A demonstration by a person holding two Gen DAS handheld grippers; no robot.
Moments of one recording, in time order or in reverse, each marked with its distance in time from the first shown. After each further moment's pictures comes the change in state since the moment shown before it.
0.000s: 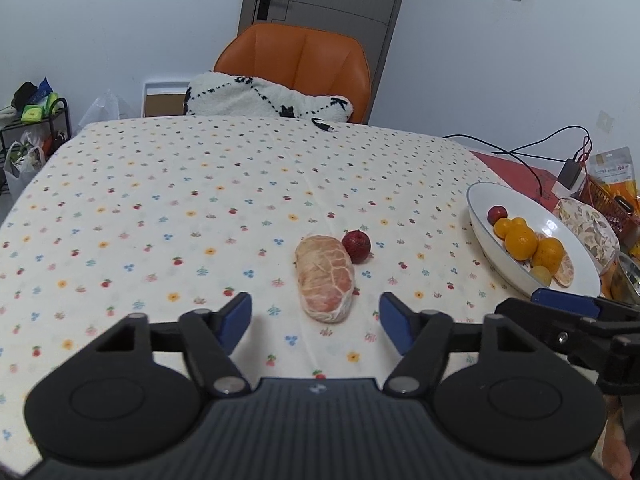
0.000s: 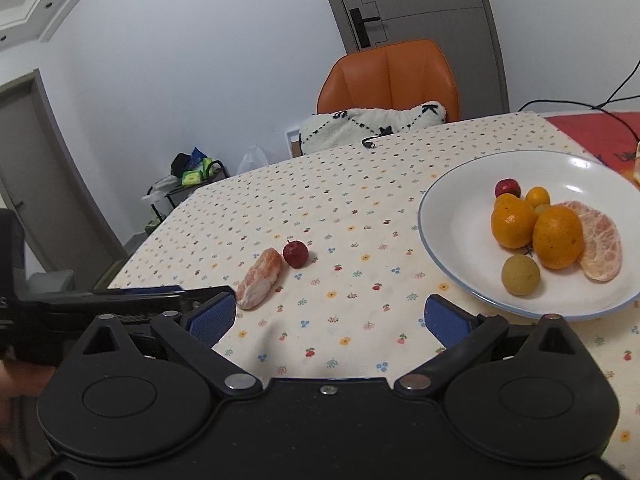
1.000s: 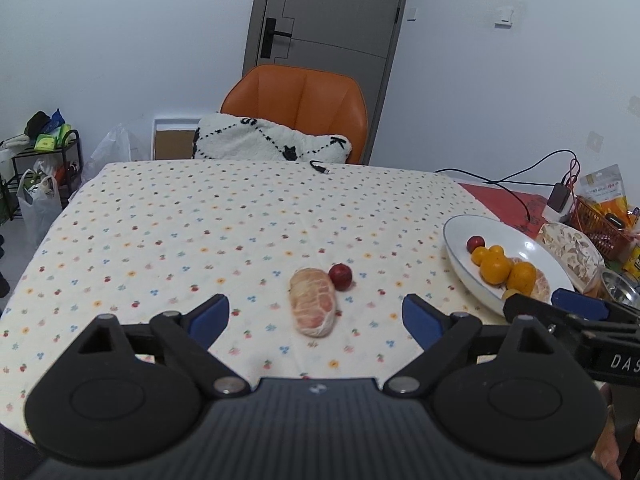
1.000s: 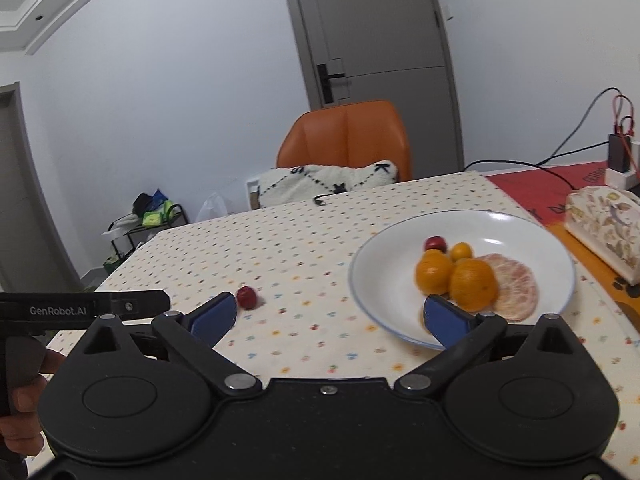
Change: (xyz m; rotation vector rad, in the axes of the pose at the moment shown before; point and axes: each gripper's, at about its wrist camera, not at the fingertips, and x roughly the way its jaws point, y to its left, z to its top) left arm -0.053 -0.014 0.000 0.012 -0.107 0.028; right arm -0.038 -0.008 -0.002 -0.049 -0.167 -0.143
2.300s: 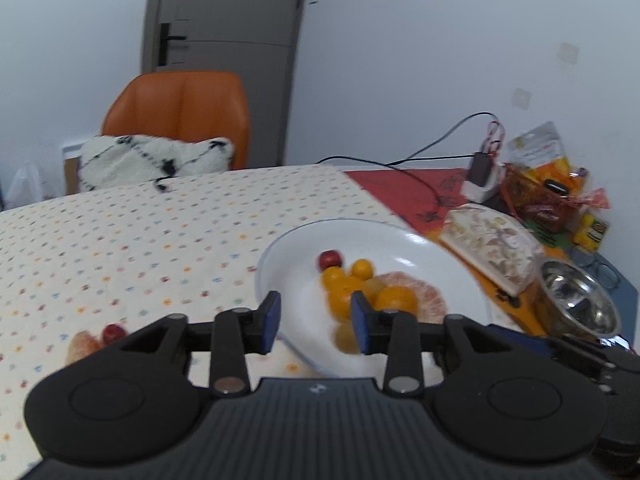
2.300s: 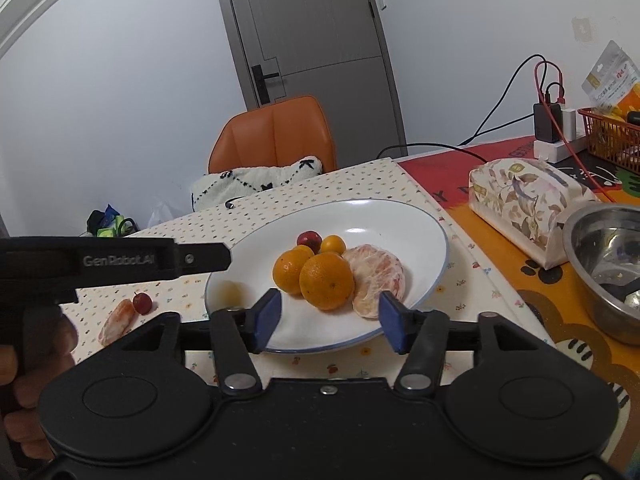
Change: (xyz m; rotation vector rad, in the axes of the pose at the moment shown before) left arm 0.075 -0.150 0.022 0.144 0.014 -0.170; right arm -0.009 -0.095 -0.007 0.094 0.002 -0.127
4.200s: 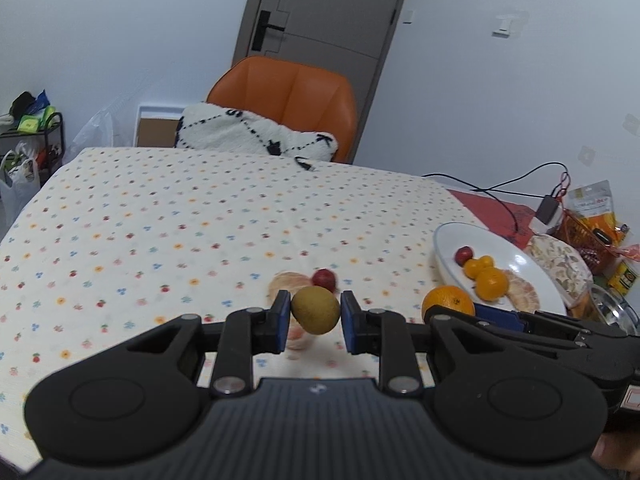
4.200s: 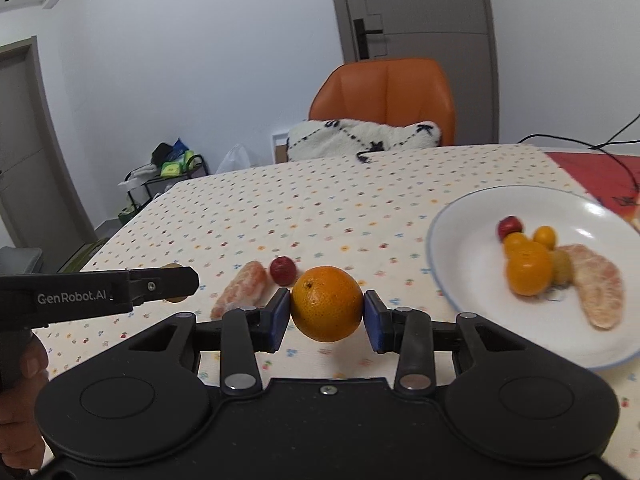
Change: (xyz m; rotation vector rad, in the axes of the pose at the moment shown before) left arm -0.079 0.135 -0.037 -0.189 -0.021 0.093; right arm 0.047 0.135 -0.004 -0.167 0.125 0.169
